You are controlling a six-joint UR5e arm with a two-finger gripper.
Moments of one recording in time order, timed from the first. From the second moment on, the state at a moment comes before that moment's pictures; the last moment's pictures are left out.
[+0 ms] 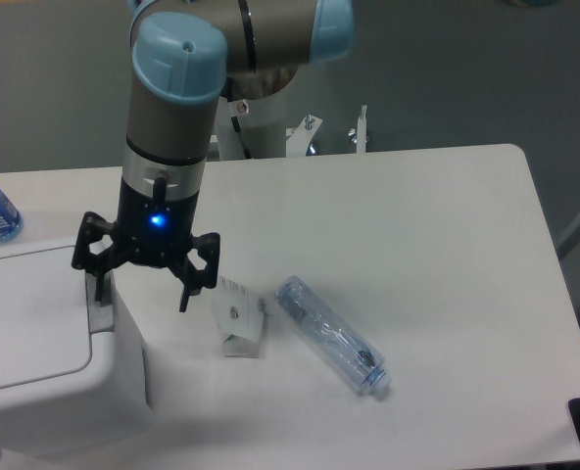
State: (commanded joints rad) arm 2.19 -1.82 -1.44 -1.07 1.23 0.14
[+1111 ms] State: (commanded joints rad) arm 2.21 -1.81 -1.31 -1.08 1.37 0.15
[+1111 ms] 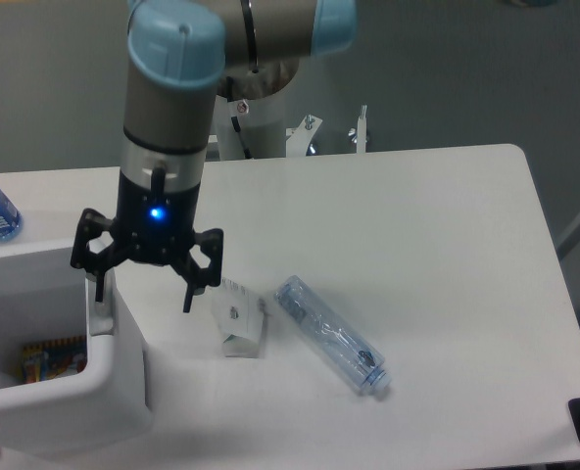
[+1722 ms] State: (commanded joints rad) arm 2.38 -1.81 -1.34 -1.08 1.70 0.40
